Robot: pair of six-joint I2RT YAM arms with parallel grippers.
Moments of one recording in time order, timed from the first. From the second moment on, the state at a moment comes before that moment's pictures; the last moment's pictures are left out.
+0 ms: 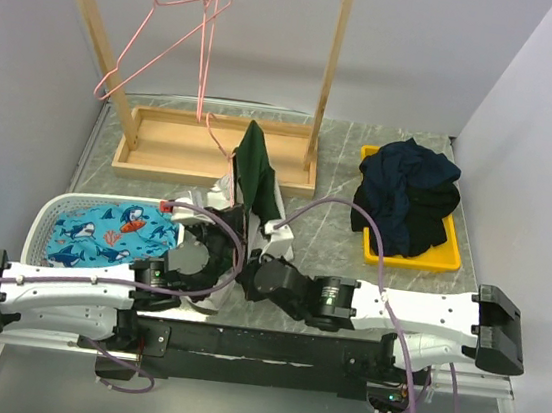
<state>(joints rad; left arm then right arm) -1.29 0.95 0.62 0.41 -1.16 -0.62 1.38 1.26 0.87 -0.19 0.50 0.84</state>
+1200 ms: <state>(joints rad) -1.17 0.99 0.59 0.41 -0.80 -0.56 1.16 1.04 0.92 -0.35 0.18 0.80</state>
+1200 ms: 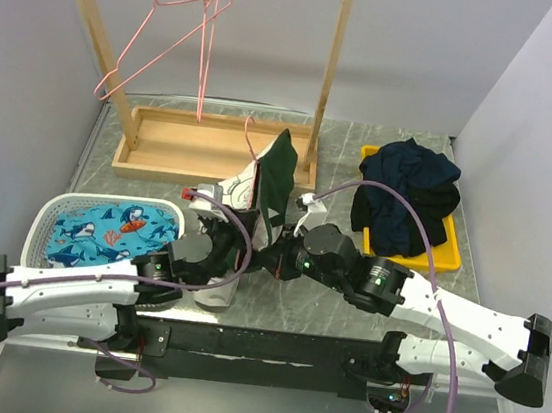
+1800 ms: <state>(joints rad) -1.14 0.97 0.65 0.14 -0.77 -0.67 1.10 1.05 0.96 -0.33 -0.04 0.77</state>
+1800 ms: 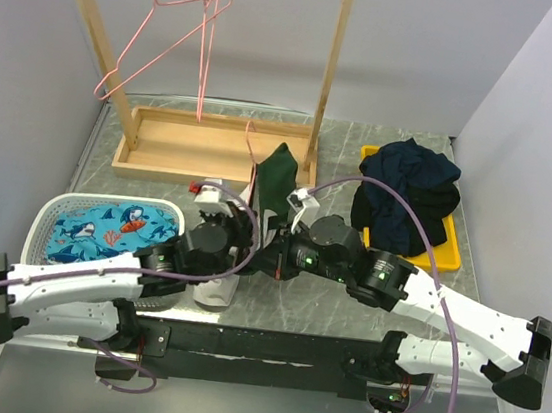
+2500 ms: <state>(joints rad) -1.12 1.10 0.75 0.17 -0.78 -0.71 0.97 1.01 1.01 -0.39 -0.04 0.75</state>
